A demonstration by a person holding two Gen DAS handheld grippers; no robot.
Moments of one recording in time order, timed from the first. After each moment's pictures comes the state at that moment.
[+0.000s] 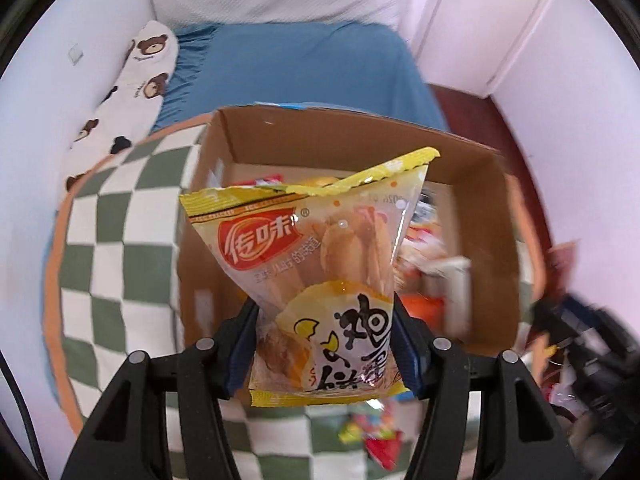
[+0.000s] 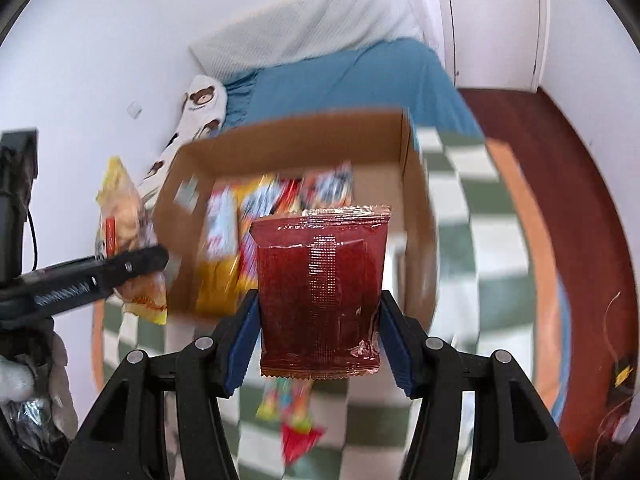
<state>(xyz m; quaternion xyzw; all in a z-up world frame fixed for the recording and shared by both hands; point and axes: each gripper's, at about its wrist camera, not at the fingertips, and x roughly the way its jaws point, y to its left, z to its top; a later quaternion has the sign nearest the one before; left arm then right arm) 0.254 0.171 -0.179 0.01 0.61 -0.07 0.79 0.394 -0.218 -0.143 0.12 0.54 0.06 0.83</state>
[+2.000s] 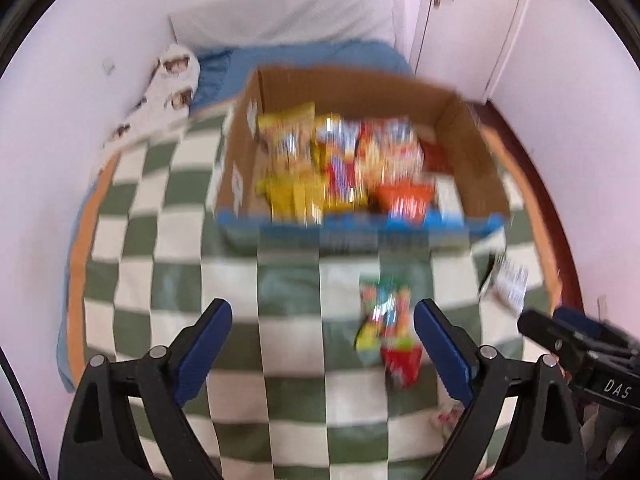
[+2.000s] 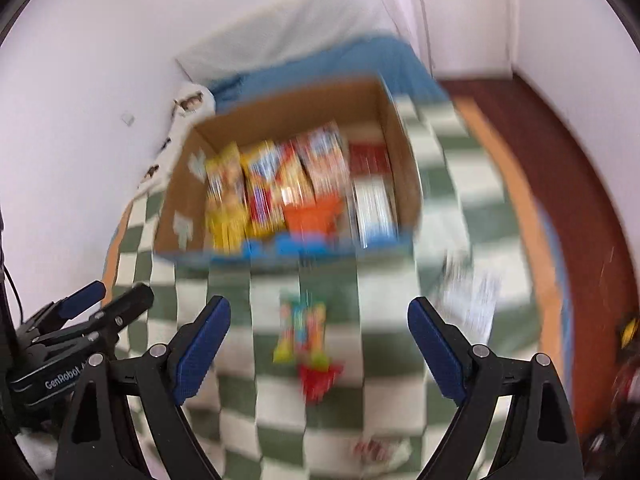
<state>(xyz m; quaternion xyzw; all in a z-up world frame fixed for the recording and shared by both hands) 0.061 0.186 -0.181 0.04 0.57 -0.07 0.82 0.237 -0.213 -0.157 0.19 0.58 0.03 0.79</state>
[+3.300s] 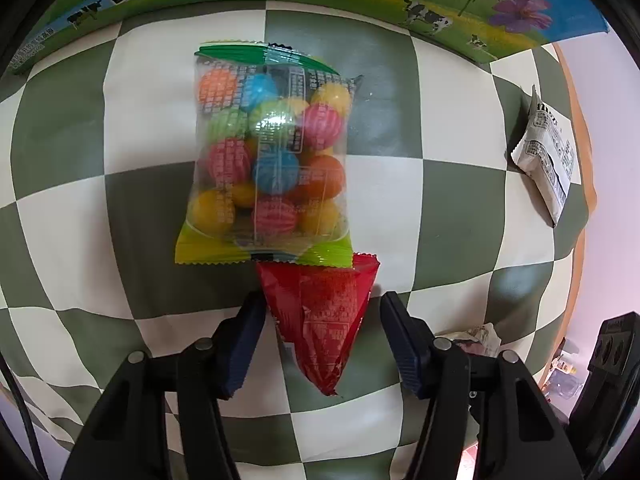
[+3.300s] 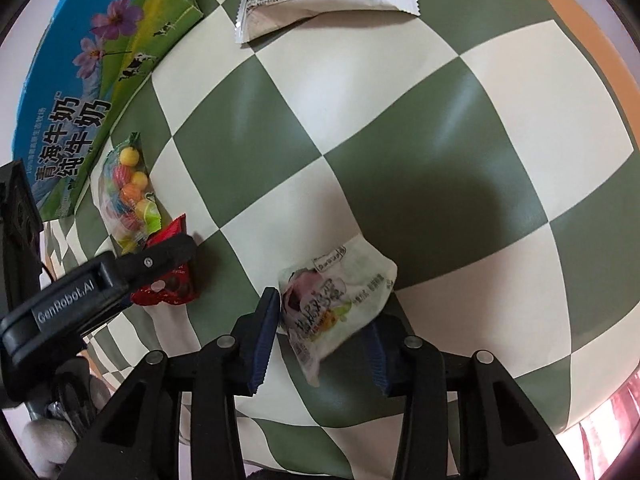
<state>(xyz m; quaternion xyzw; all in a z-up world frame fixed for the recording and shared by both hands) 0.049 0.087 -0.382 -0.02 0.76 -0.14 0.64 0.146 -0.274 -0.355 0.34 0.70 -0.07 0.63</state>
